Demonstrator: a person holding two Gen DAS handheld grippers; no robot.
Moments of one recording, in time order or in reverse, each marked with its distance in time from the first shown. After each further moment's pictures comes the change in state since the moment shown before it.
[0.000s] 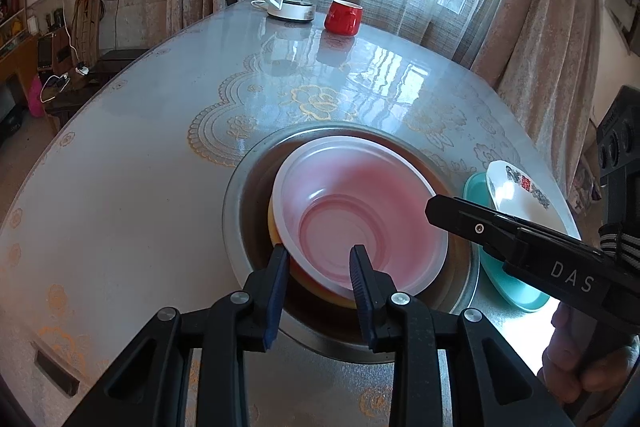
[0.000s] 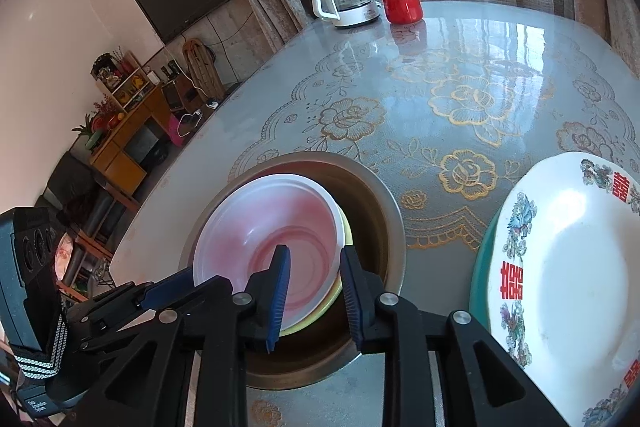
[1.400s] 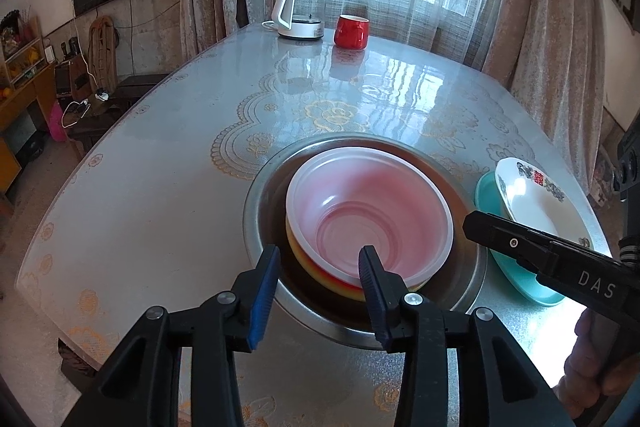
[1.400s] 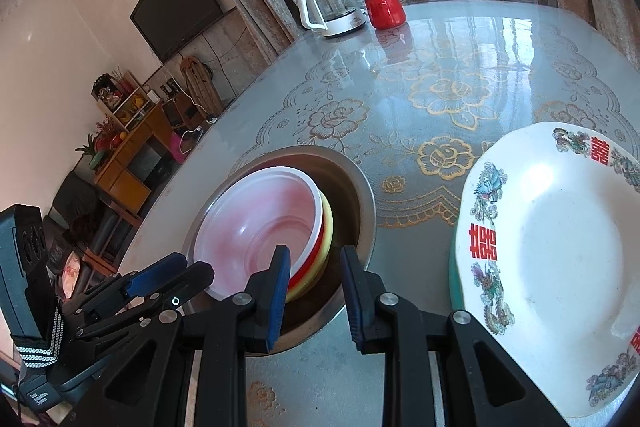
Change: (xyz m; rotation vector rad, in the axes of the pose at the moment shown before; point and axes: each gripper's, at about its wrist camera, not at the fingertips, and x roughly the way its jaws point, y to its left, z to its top) left arm -0.012 -0.009 -0.012 0.048 -0.067 0.106; right arm -0.026 -0.015 -0.023 0.058 -0.057 0.024
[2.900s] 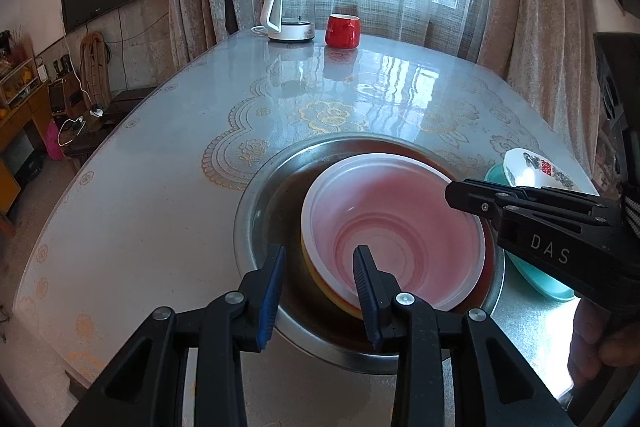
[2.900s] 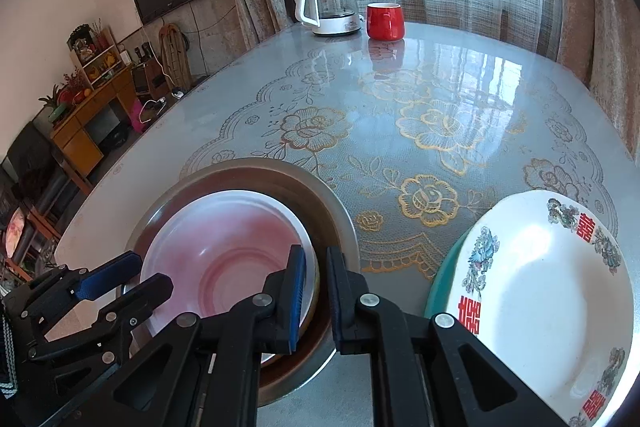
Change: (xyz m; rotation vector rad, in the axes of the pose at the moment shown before) left arm 0.018 -0.004 0.002 0.064 -0.017 0.005; right arm 0.034 0.024 0.023 -0.189 0.026 -0.195
